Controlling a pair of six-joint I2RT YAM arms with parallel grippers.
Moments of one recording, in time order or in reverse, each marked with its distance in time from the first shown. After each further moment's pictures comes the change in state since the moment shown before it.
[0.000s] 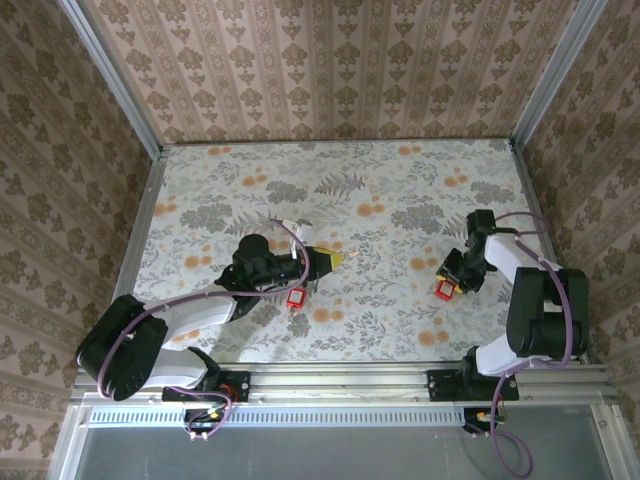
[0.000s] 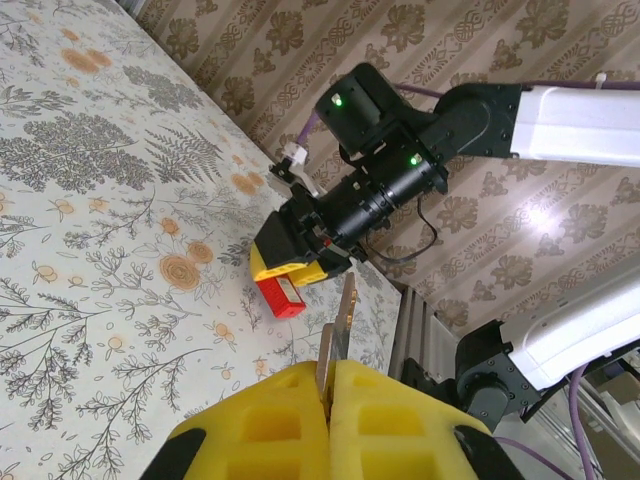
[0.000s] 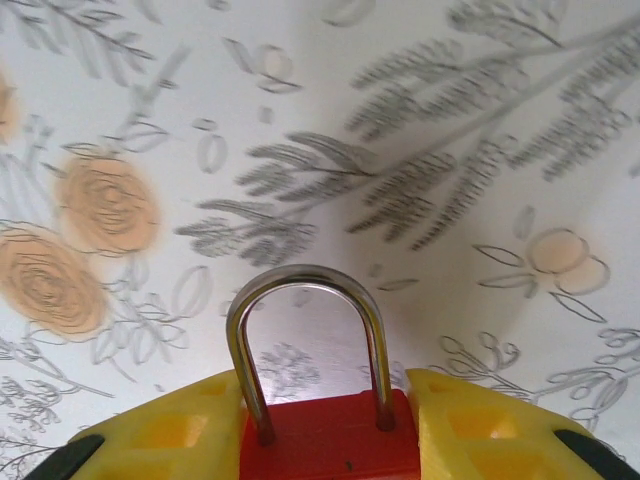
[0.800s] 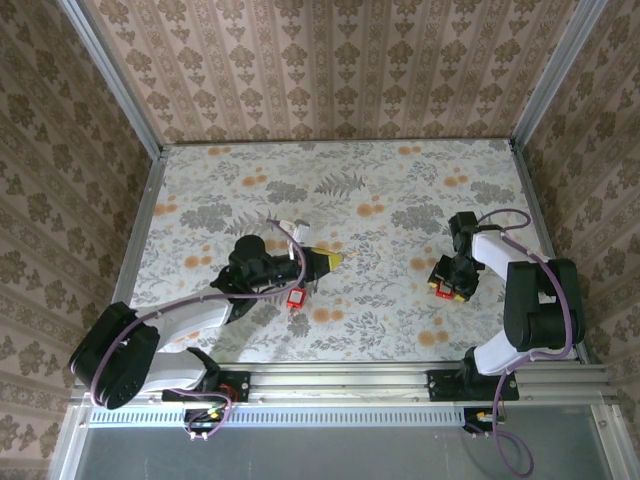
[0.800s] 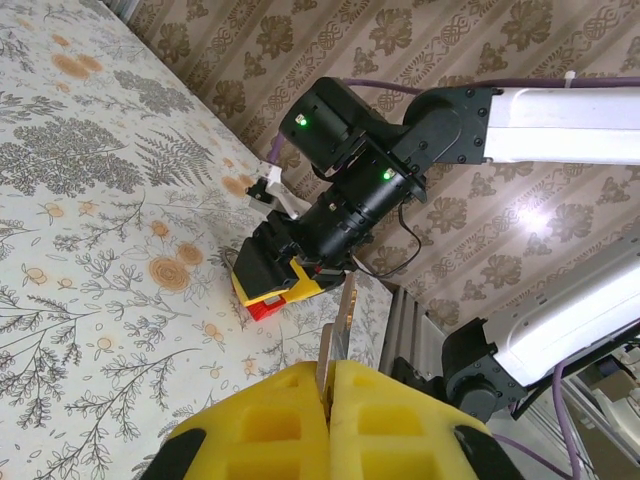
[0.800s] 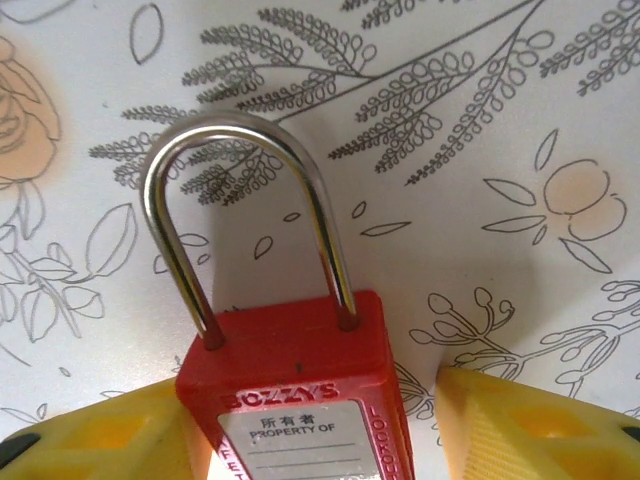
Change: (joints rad) left arm 0.000 -0.060 -0.006 -0.039 0.007 -0.003; right arm 0.101 0.035 -0.010 -0.057 0.105 -0.008
